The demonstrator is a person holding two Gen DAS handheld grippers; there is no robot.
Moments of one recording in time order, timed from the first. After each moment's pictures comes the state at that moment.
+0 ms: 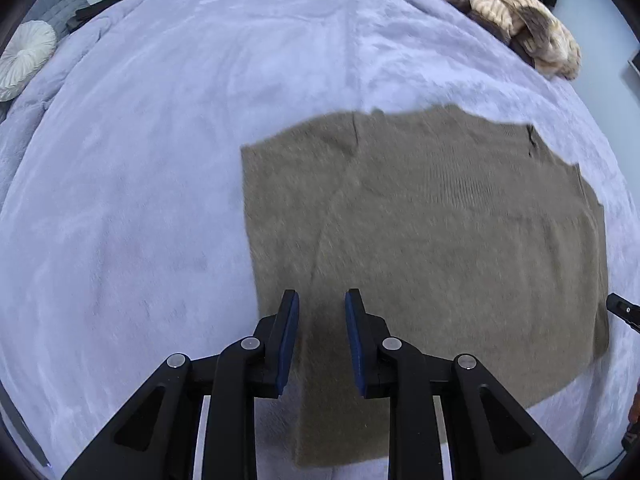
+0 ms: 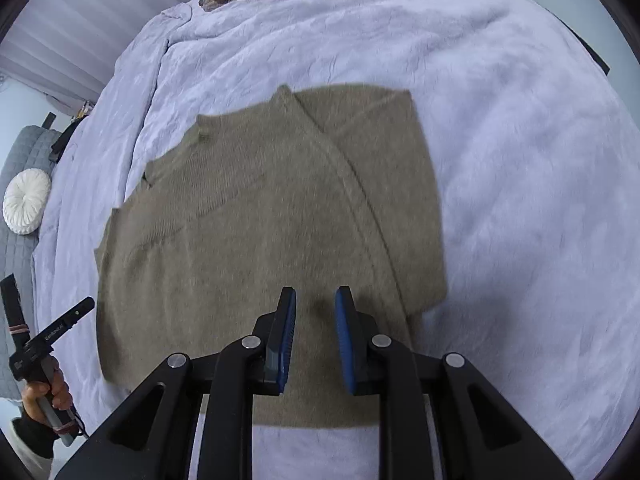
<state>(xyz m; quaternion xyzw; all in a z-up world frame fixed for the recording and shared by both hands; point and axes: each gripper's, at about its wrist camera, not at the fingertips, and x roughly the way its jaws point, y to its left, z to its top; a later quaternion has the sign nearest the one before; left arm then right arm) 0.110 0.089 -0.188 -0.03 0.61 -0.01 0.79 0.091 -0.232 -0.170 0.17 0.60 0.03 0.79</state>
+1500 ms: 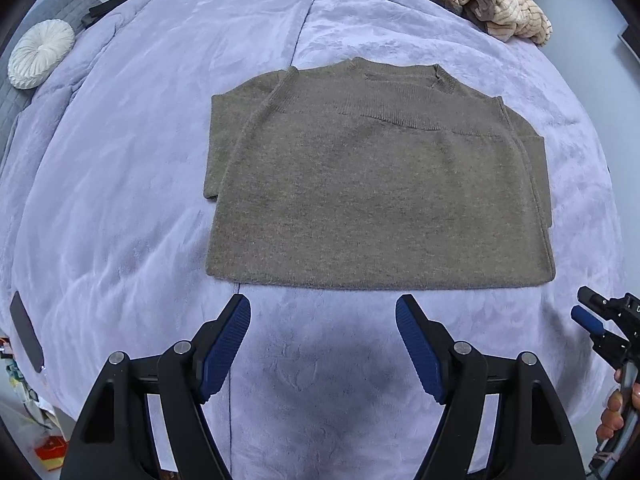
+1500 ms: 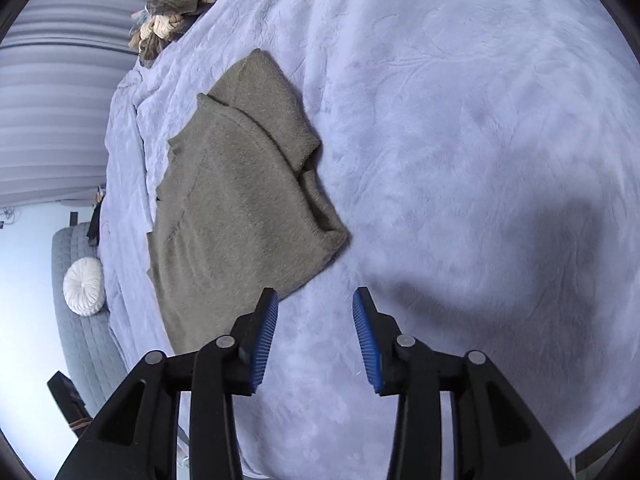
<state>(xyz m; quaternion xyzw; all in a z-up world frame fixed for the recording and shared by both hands) -0.002 -0.009 -0.103 -0.03 0.62 0.01 0.78 -0.016 -0.305 -0.172 0.40 0.59 0.00 0.71</state>
